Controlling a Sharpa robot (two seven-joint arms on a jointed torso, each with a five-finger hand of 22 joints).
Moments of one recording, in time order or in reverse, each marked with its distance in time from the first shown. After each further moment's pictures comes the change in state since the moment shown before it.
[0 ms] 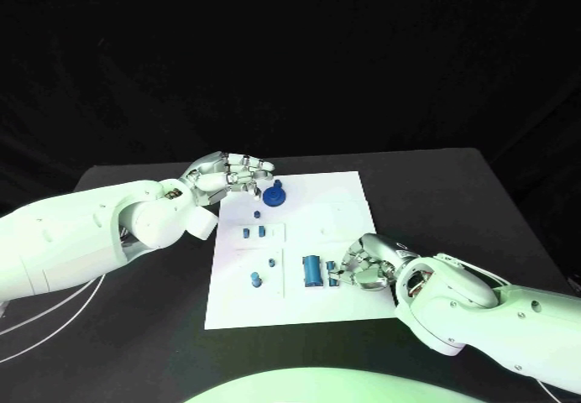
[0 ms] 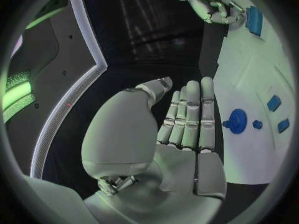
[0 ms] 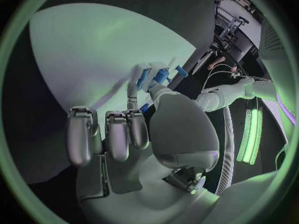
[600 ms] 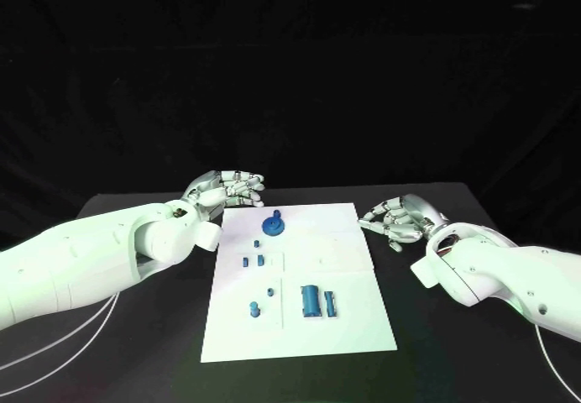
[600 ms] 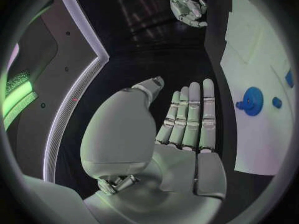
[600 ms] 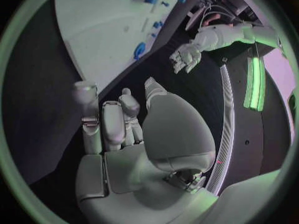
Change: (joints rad) left arm 0.000 0.088 0.000 -0.151 0.093 -0.118 0.074; left_hand -0.018 -0.010 -0.115 0.134 0.000 -0.028 -0.006 0.033 0.009 -0.026 0.011 0.012 -0.025 -0.198 0.047 -0.286 -0.132 0.000 -0.085 0.066 -0.335 -0.208; right arm 0.159 0.012 0.021 -0.297 0.613 -0.106 0.466; right_hand 0.146 0.057 -0.150 -0.014 0.000 -0.156 0.067 -0.061 -0.006 -0.289 0.068 -0.523 -0.127 -0.072 0.055 -0.319 -0.249 0.126 -0.186 0.052 -0.846 -0.052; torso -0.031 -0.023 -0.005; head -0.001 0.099
